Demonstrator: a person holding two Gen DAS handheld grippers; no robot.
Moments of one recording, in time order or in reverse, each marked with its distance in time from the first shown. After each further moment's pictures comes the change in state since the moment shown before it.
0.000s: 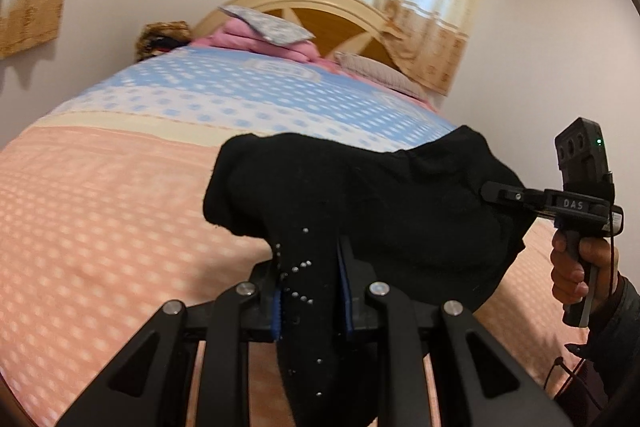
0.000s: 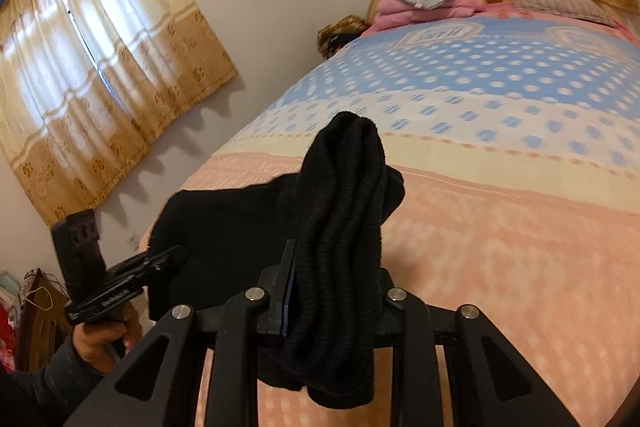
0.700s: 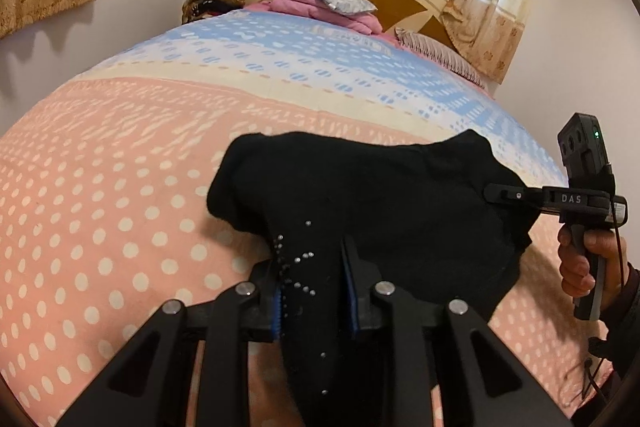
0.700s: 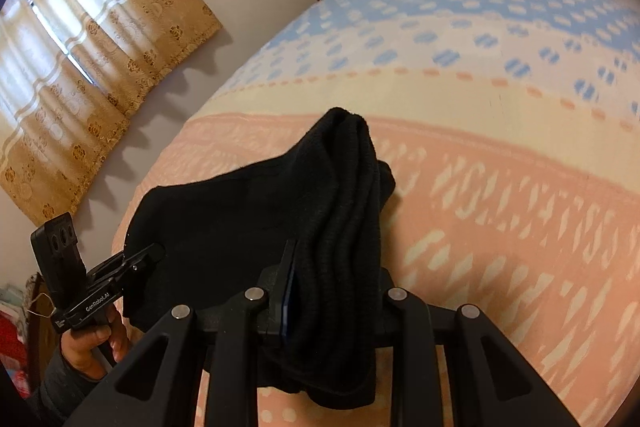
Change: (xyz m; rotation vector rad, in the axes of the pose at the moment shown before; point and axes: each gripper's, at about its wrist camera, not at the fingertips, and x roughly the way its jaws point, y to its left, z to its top) left arm 0.045 0.091 -0.013 -0.059 0.106 0.139; right arm 0.161 -0.013 0.015 0.067 0.189 0.023
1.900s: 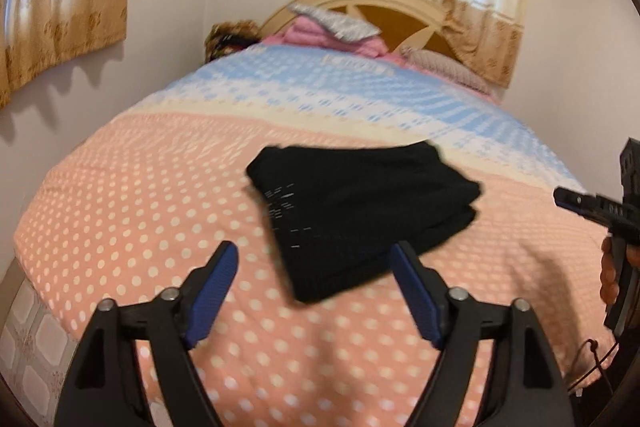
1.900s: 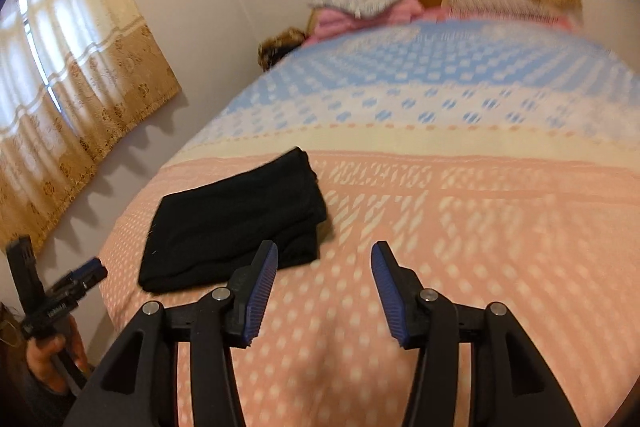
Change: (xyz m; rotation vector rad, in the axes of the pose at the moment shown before) left arm -0.130 -0.041 -0.035 0.053 -0.103 0.092; right arm -0.189 0.039 -0.112 0.023 -0.299 -0.267
